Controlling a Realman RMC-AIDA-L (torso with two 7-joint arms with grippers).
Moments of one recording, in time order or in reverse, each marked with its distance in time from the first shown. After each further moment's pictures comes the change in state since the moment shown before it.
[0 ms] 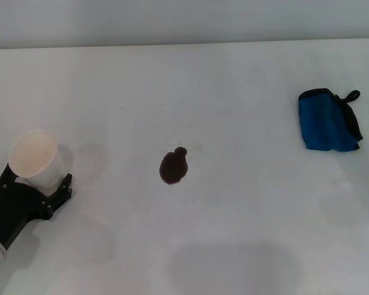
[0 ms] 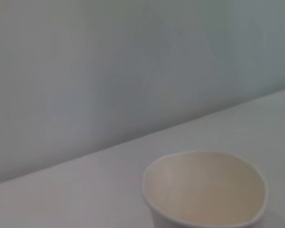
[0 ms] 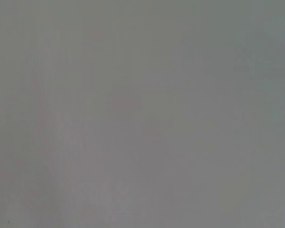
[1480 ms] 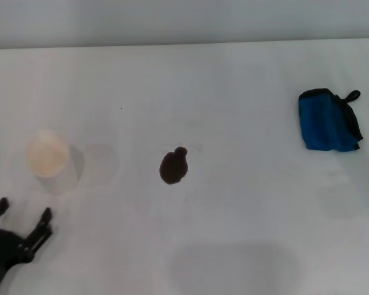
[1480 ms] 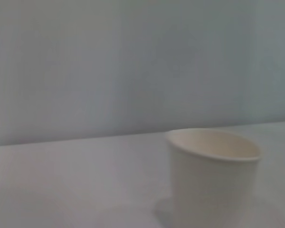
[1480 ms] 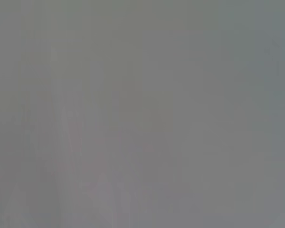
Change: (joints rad) left arm 0.201 0.000 -0.007 0.028 0.027 0.182 -0.121; right arm 0.013 -0.008 -0.012 -0.052 -0.011 -0.030 0.010
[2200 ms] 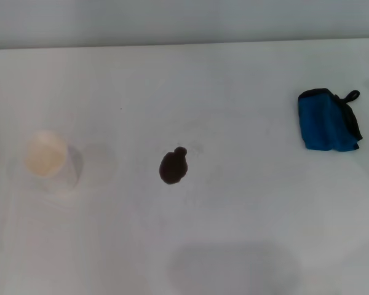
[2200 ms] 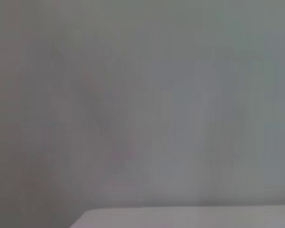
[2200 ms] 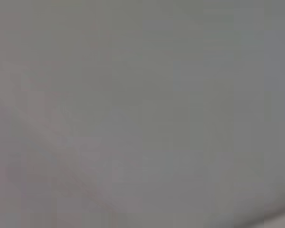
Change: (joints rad) left arm 0.089 0.004 -0.037 -0.039 -0.390 0.210 0.078; right arm 0.085 -0.161 -0.035 -0.386 -0.527 -0.139 1.279
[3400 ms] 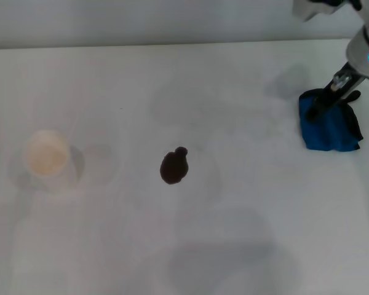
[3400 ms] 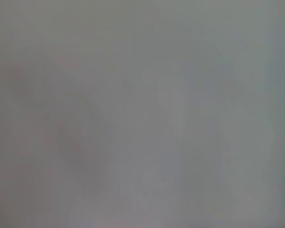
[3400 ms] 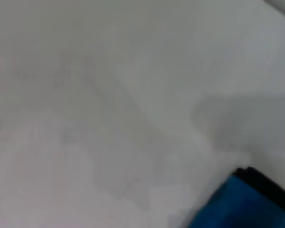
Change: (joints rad) left arm -0.116 0.000 0.011 -0.042 0.003 0.000 0.008; right arm 0.524 0.181 -0.575 -0.393 -1.380 0.189 0.658
